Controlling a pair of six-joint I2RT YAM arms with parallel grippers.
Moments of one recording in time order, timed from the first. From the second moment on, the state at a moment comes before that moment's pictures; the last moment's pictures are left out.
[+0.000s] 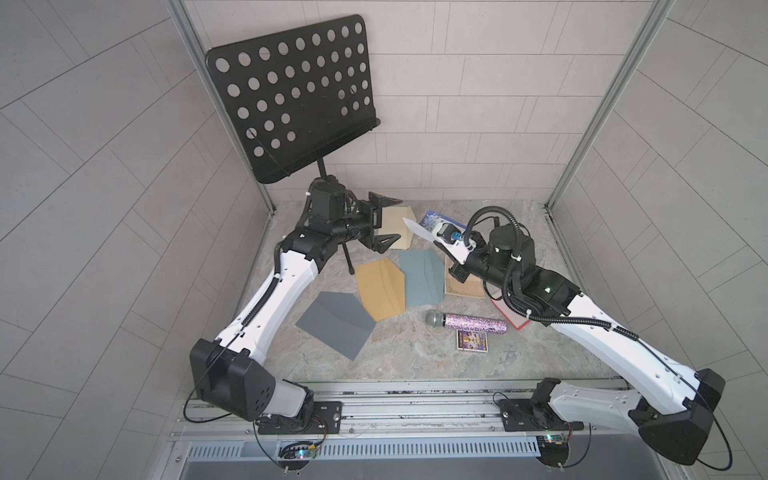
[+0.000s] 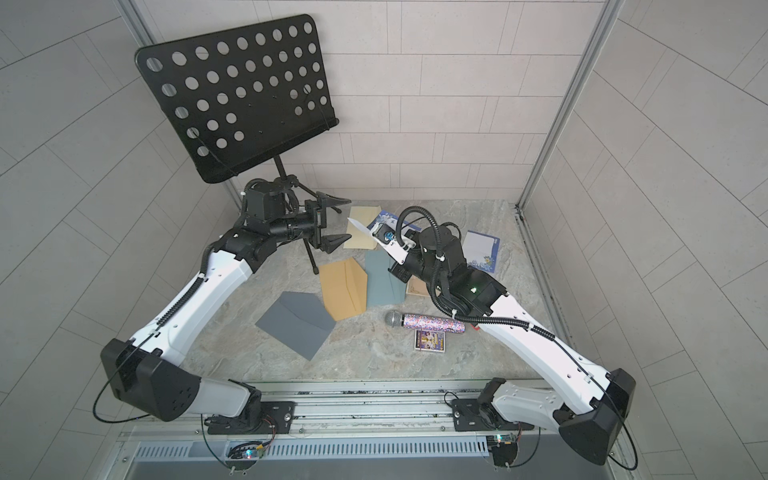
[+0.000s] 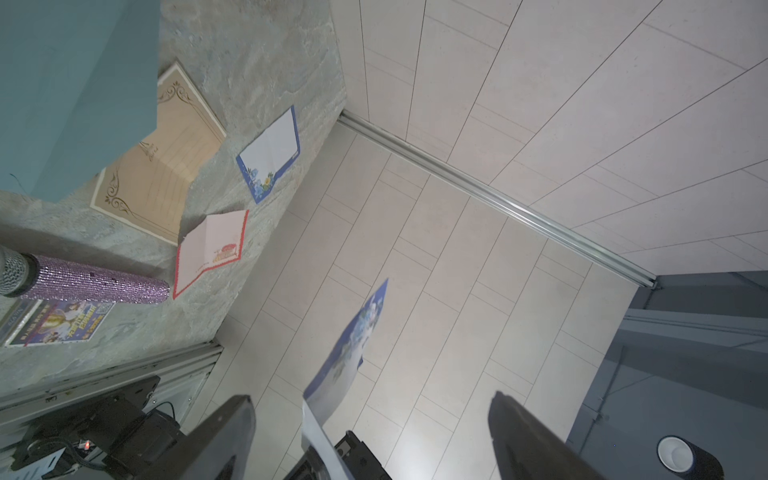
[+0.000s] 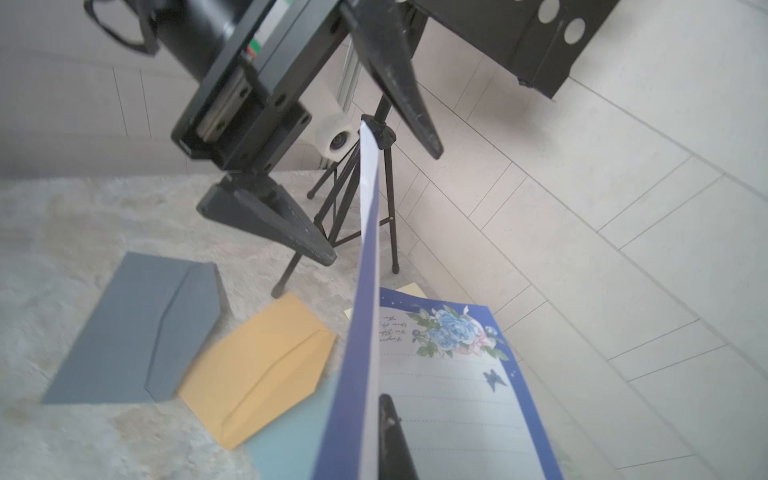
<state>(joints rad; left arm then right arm) -0.33 1.43 1.43 -0.35 0.73 -1.74 0.70 1.15 1.21 -0.32 -0.01 -0.49</state>
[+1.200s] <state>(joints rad) -0.39 1.42 1.33 -0.33 0.86 -1.64 0.75 1.18 1.21 -0.29 -0.04 -0.76</state>
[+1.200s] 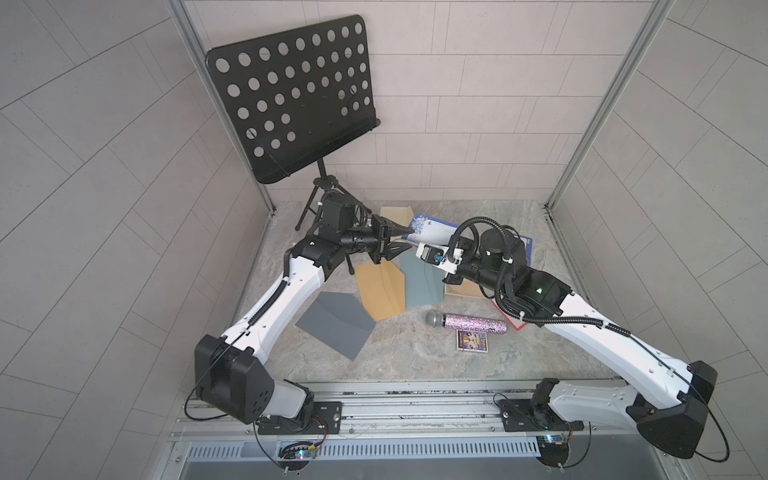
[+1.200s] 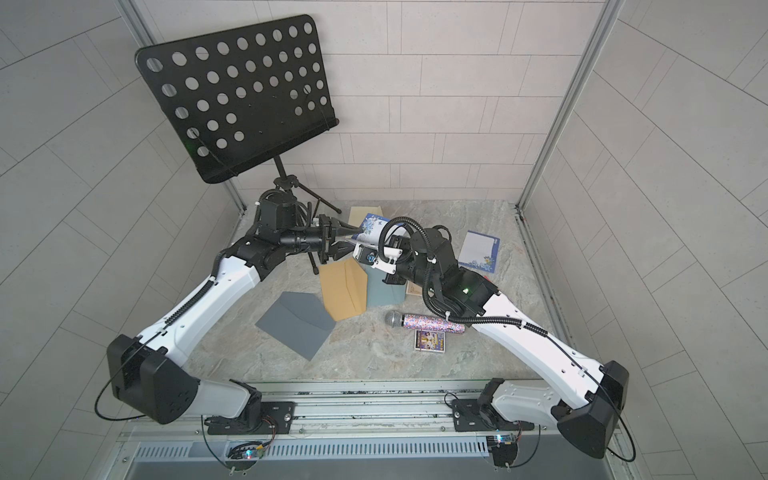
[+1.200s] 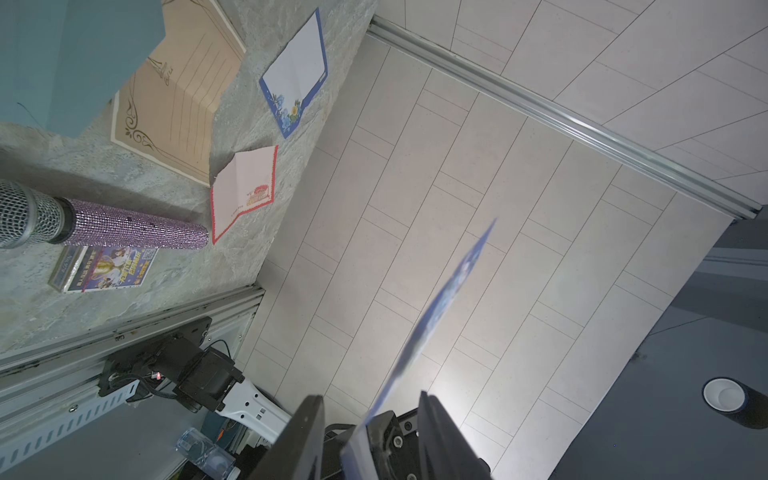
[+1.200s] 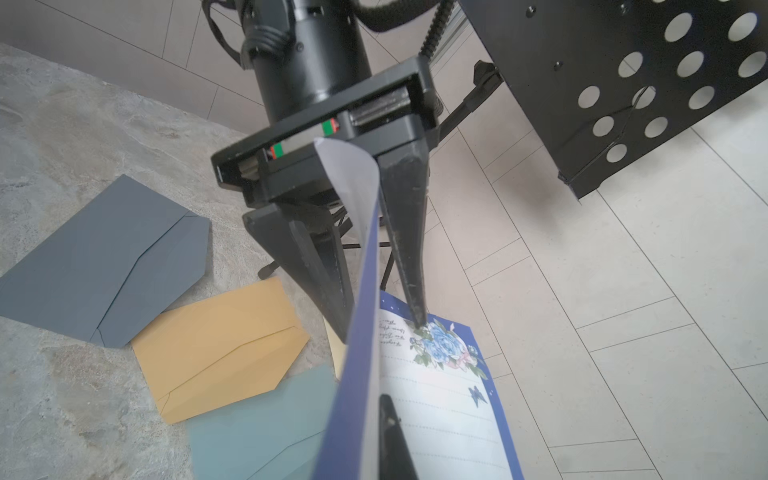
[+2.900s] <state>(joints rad) -0.43 1.38 1.48 -0.24 0.52 -1.20 0.39 1.29 1.32 -0.27 -0.48 1.10</state>
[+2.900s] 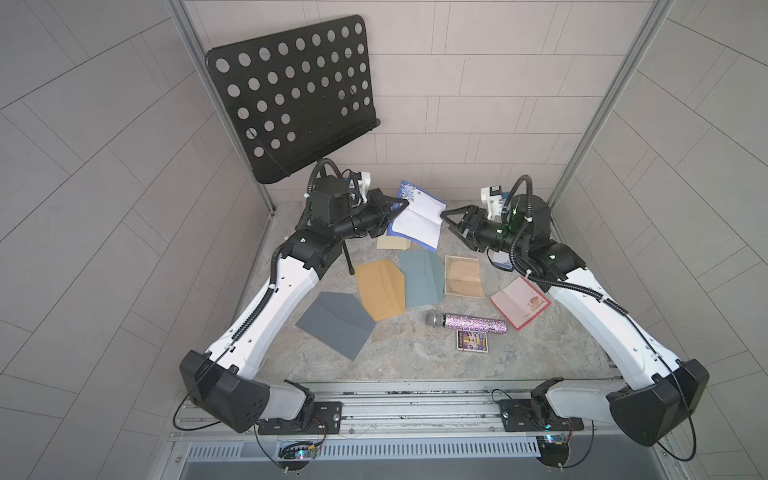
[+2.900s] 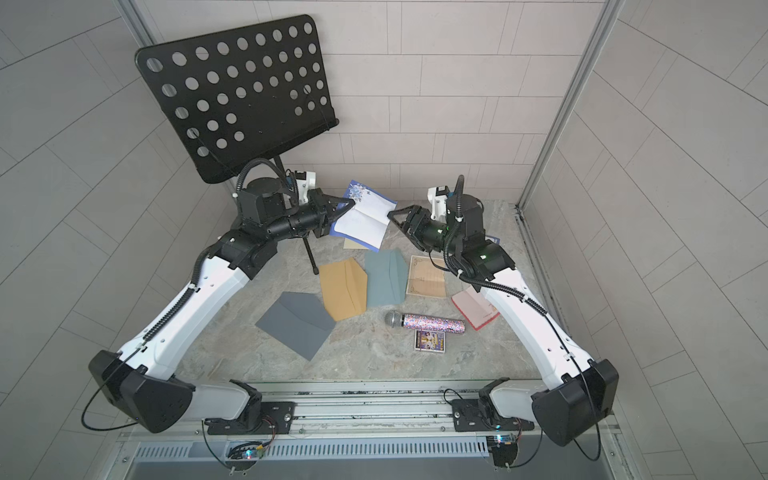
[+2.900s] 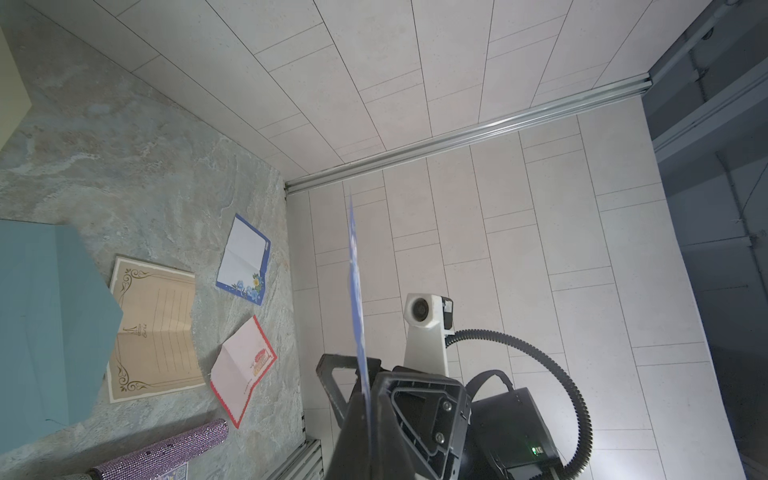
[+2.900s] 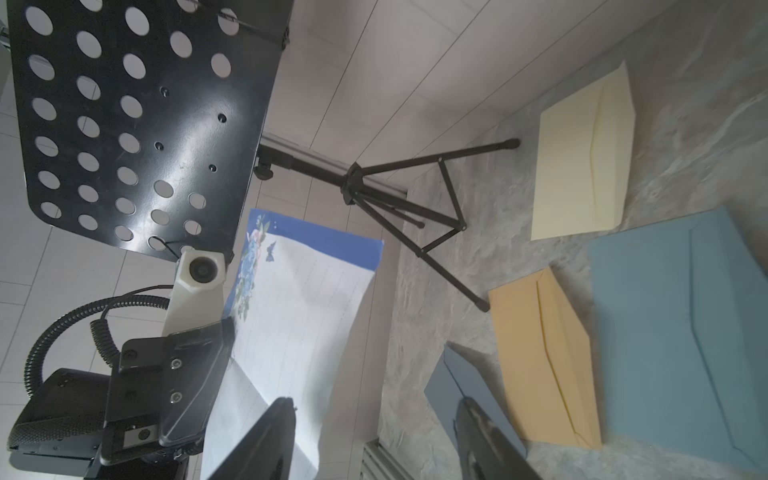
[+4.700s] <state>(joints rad) -0.54 1.43 1.52 -0.35 0.43 -1.03 0.46 1.37 1.55 -0.48 -0.50 1.04</state>
